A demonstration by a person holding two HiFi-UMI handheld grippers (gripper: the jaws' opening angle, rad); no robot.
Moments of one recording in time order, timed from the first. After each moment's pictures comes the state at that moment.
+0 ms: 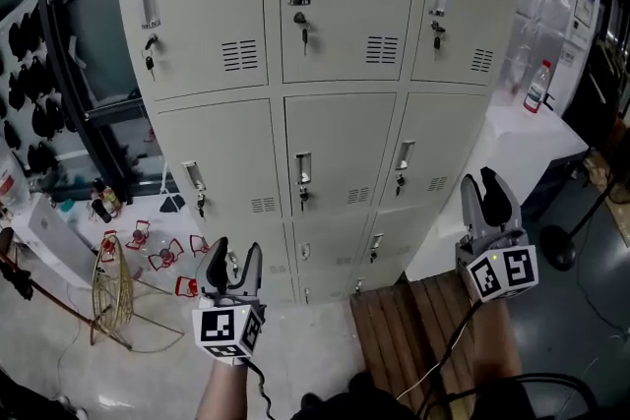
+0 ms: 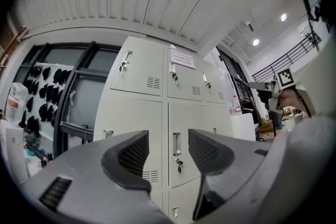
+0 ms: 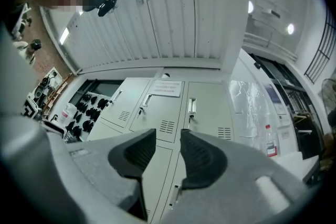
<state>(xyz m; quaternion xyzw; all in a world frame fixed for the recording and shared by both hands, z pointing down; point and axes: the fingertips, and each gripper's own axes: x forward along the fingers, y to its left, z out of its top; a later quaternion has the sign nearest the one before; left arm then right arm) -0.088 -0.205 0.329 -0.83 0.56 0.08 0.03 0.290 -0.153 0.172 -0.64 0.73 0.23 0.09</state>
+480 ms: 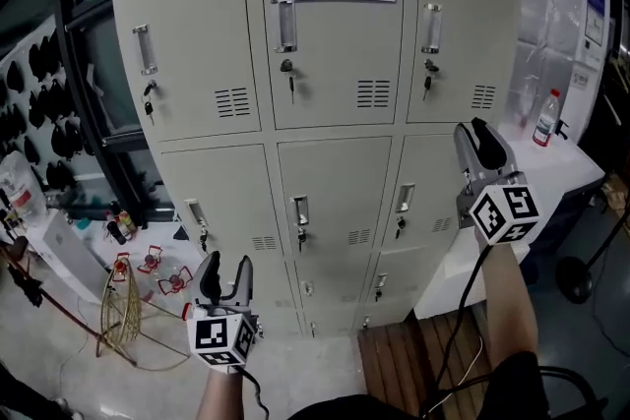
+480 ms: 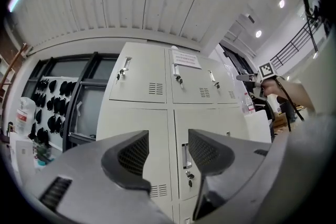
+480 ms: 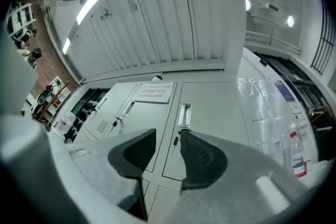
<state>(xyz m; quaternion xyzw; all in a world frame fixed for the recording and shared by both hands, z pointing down) -0.073 -0.242 0.293 -0.79 0.60 0.08 0.07 0.346 -0.276 0.070 -0.60 0.75 0.25 0.13</state>
